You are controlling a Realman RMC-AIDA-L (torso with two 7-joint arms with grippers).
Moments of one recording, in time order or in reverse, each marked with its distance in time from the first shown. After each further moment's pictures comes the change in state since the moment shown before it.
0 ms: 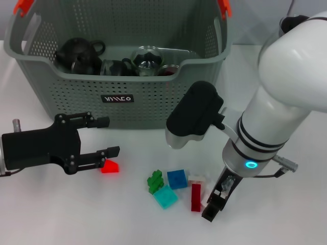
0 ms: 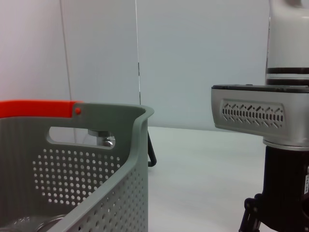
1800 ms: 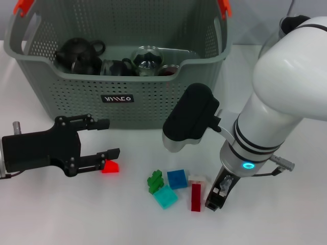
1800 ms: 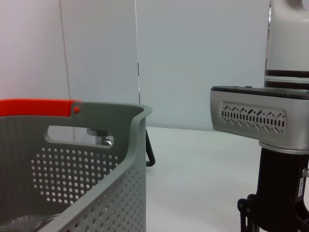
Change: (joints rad) left arm 0.005 0.000 -0.001 -0.012 0.000 0.001 0.011; right arm 0.003 0.006 -0.033 -0.002 -0.031 0.028 0.001
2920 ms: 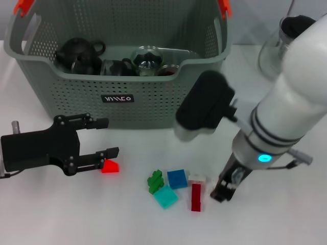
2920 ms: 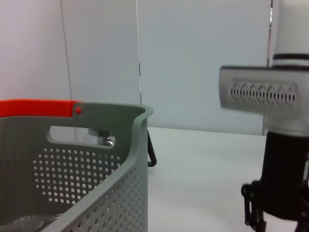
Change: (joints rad) left arm 0.000 0.000 -0.007 0.002 0.002 0.001 -0.003; right arm -0.085 -0.017 0.066 -0.179 -0.049 -0.095 -0.014
